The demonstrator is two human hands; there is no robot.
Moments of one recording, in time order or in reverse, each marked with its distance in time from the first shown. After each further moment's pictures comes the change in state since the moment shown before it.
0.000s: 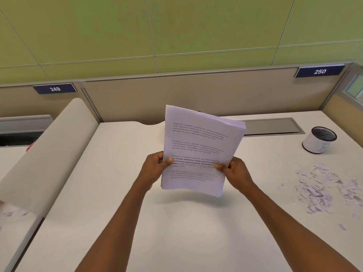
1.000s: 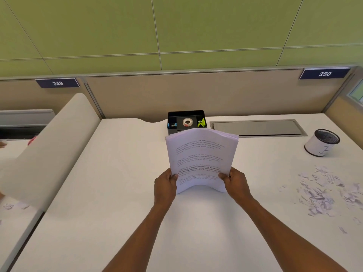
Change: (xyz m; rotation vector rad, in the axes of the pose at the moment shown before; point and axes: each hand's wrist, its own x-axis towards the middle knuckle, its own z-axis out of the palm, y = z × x) left_hand -0.034 -0.058 0.056 0.401 0.381 -0.018; right_hand -0.013 0.043 0.016 -0.354 0.109 0.047
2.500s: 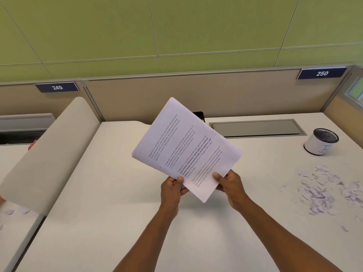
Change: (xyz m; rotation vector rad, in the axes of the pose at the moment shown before) left_hand -0.014 0.005 0.018 -0.843 -0.143 -0.332; right_hand -0.015 -0.021 0.014 0.770 -0.136 0.237
